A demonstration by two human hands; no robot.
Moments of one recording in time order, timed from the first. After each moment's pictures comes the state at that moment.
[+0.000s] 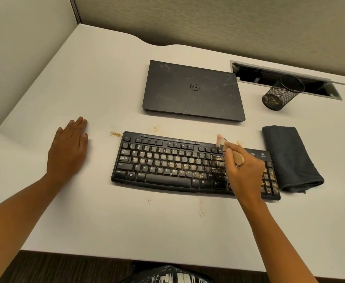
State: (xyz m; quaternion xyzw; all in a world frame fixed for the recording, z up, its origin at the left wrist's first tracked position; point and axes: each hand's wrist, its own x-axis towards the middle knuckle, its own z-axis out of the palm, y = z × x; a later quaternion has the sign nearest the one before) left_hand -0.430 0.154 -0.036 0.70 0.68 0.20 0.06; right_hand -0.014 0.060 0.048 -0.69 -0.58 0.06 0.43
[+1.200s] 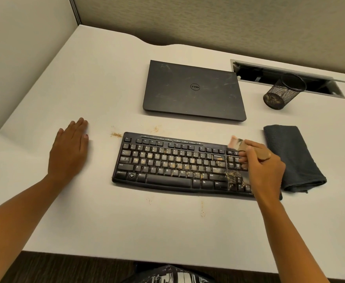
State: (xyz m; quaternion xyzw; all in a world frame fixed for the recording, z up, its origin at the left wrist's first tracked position) left_hand -0.429 0.154 -0.034 0.70 0.68 0.20 0.06; right_hand 0.009 0.059 0.065 -0.74 -0.44 0.18 0.47
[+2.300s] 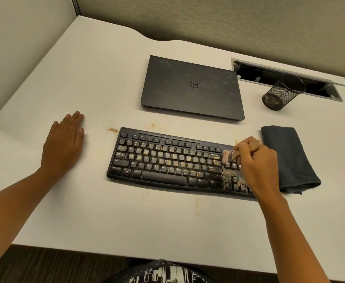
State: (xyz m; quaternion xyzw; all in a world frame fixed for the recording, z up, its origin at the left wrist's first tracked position) left_hand -0.428 0.154 -0.035 0.71 0.68 0.20 0.03; right_hand 0.011 0.066 0.082 -0.74 -0.57 0.15 0.32
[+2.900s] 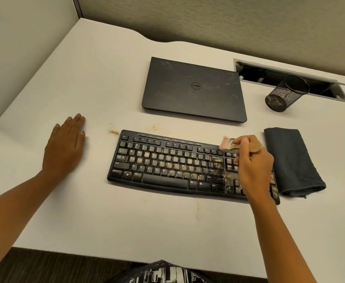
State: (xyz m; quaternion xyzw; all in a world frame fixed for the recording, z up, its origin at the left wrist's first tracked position) left_hand -0.426 0.152 -0.032 0.70 0.69 0.20 0.05; right_hand 0.000 0.077 0.070 -0.73 -0.51 0.16 0.43
